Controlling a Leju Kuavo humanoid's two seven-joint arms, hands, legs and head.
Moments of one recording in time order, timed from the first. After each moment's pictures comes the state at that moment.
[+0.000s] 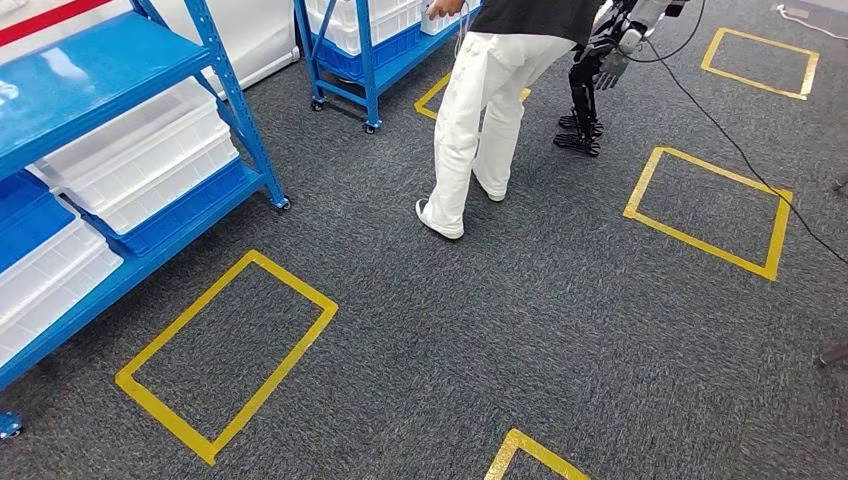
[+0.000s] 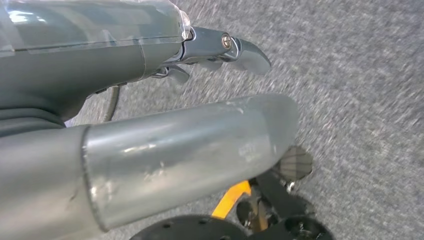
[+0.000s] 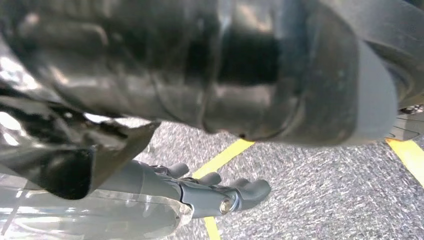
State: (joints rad) left arm -0.07 -0.22 1.34 -0.42 -1.40 -0.08 -0.29; right arm 0.25 0.36 -0.51 -0.90 0.76 0.19 0.33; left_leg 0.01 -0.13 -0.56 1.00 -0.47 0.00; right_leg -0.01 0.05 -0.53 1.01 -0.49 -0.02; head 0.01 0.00
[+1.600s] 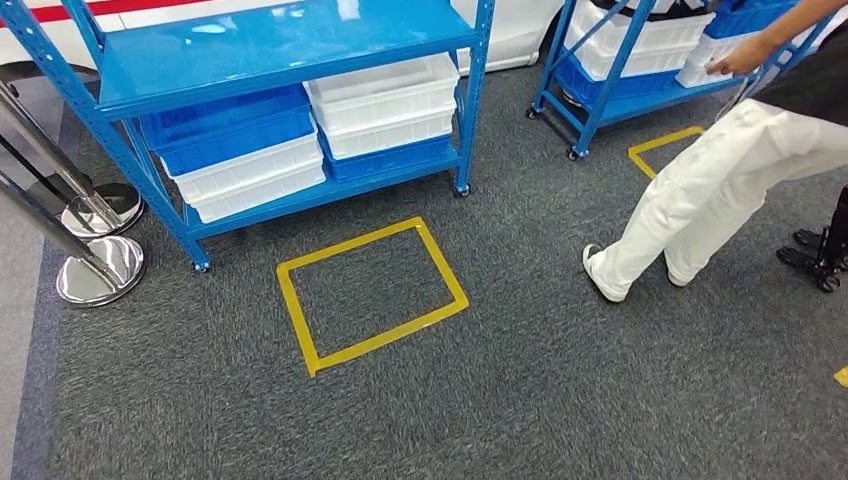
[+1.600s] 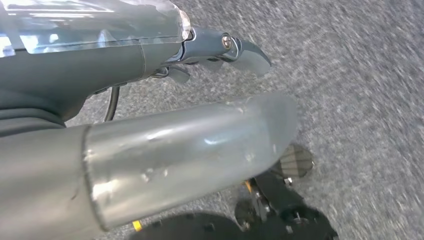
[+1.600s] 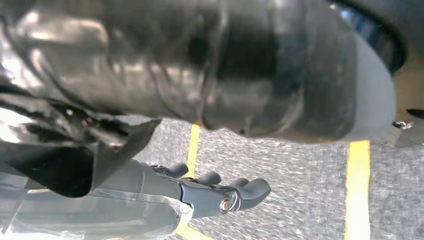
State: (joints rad) left arm -0.07 -0.24 1.33 -0.46 -1.40 -0.09 -0.28; right arm 0.25 0.36 -0.51 -0.90 0.78 0.20 0.35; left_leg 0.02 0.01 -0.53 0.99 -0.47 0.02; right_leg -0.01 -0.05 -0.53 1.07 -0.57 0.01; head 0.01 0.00
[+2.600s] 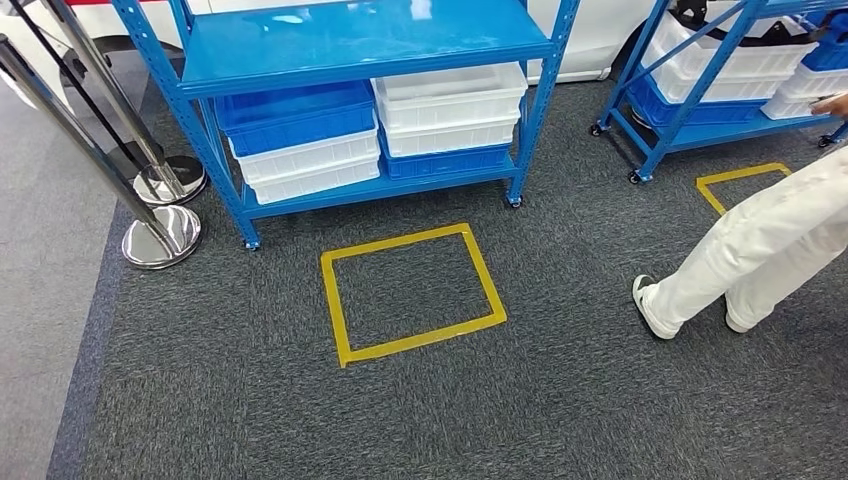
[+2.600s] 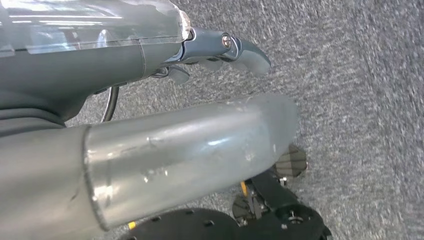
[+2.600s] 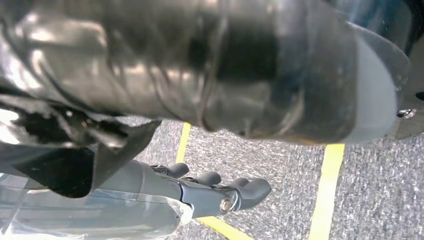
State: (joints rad) left arm -0.07 -0.24 1.33 -0.47 -1.38 -0.10 -0.28; right arm 0.25 0.36 -0.52 -0.90 0.77 0.18 0.33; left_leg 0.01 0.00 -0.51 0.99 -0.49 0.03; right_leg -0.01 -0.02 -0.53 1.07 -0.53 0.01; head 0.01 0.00
